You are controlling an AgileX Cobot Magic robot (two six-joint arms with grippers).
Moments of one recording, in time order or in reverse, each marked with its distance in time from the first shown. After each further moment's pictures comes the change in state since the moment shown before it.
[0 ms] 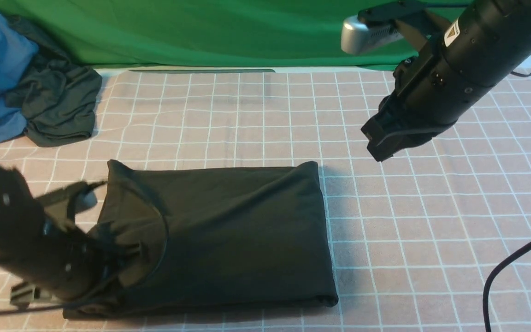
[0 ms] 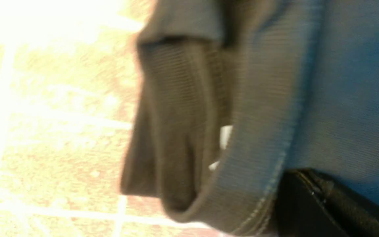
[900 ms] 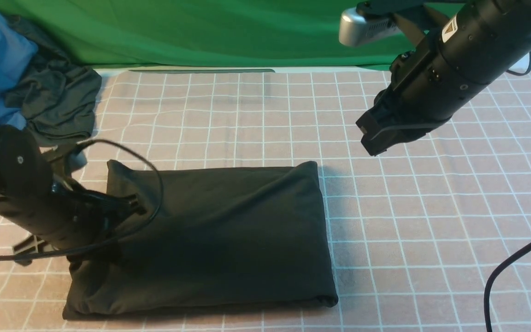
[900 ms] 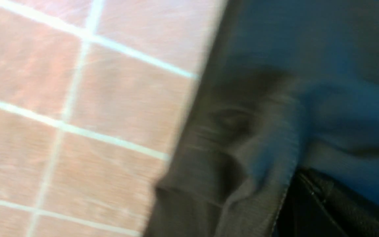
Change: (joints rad) right arm 0.000 0.000 0.000 0.020 -0.023 -0.001; left arm 0.053 0.137 -0.173 0.117 -0.022 -0.180
